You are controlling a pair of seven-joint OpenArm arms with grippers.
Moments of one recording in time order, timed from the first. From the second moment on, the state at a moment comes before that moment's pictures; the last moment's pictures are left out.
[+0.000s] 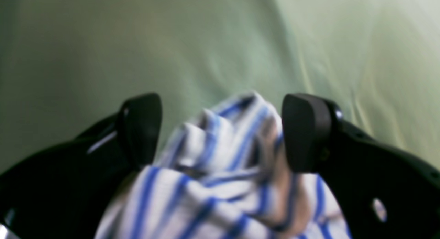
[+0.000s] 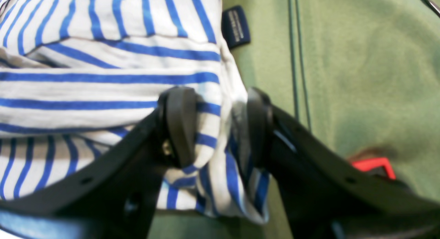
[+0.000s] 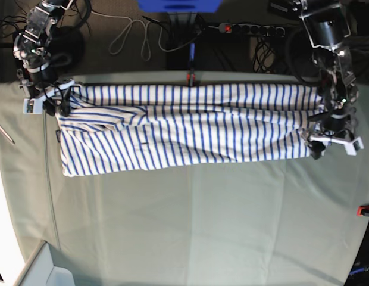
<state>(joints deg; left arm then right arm) -0.6 -11.5 -23.9 62.3 -22.1 -8.1 12.7 -13.0 1.0 41.0 71.6 -6.5 39.0 -1.9</state>
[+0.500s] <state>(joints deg) -0.7 -13.2 -20.8 61.9 -22.3 -8.5 12.3 -12.5 1.0 41.0 71.6 -6.5 39.0 -1.9</state>
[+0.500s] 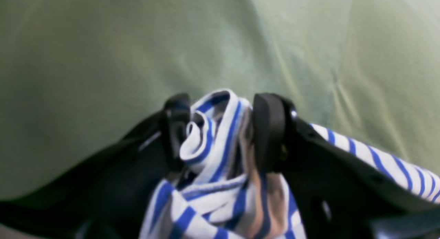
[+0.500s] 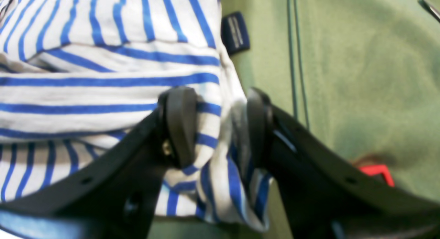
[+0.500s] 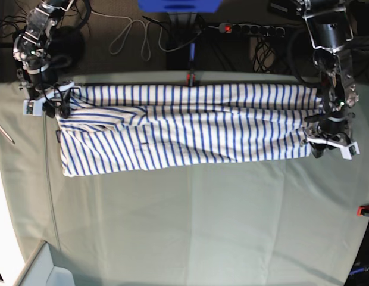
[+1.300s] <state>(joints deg) -1.4 -14.1 -27.7 62.3 -22.8 -8.5 12.5 -12.5 1.1 41.0 71.6 -6.5 39.0 -2.0</state>
